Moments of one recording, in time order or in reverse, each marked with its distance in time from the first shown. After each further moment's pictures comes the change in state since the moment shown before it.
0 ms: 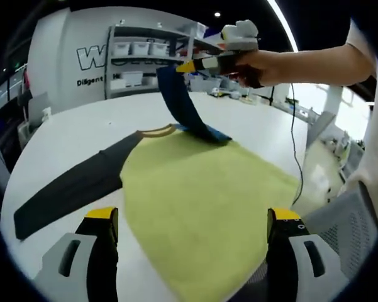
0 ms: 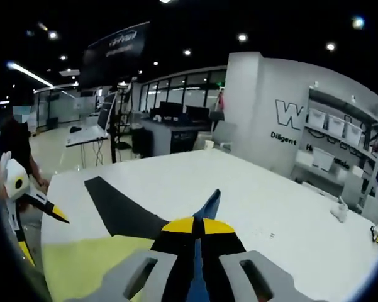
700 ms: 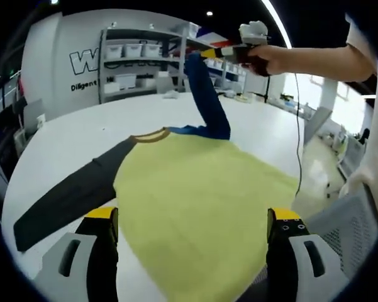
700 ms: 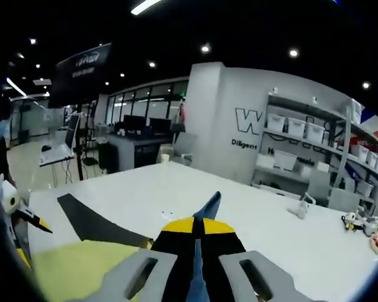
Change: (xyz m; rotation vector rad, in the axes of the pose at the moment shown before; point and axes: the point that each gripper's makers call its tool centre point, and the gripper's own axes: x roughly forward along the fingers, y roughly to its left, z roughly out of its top) left arm 0.012 -0.008 0.009 0.039 -0.004 -0.023; right arm -0.091 -0.114 0.031 0.104 -0.107 -0.254
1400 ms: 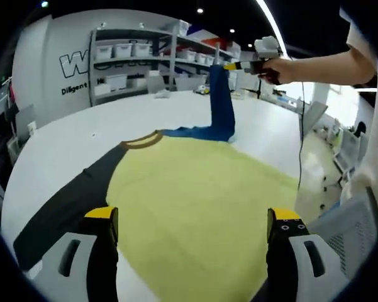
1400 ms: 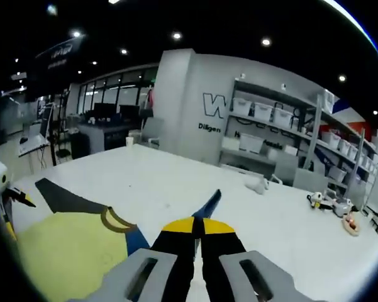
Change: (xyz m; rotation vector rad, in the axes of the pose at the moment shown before) left arm 0.018 -0.001 0.015 0.047 0.015 -0.044; right arm -0.073 -0.100 -0.052 0.016 0.094 -0.203
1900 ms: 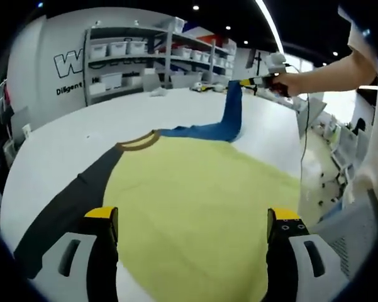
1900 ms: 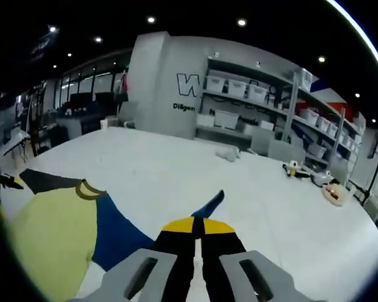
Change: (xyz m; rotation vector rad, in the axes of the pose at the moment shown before) left arm 0.017 0.004 0.006 0.018 0.023 -0.028; right arm -0.038 -0.071 -0.078 0.062 0.129 -0.156
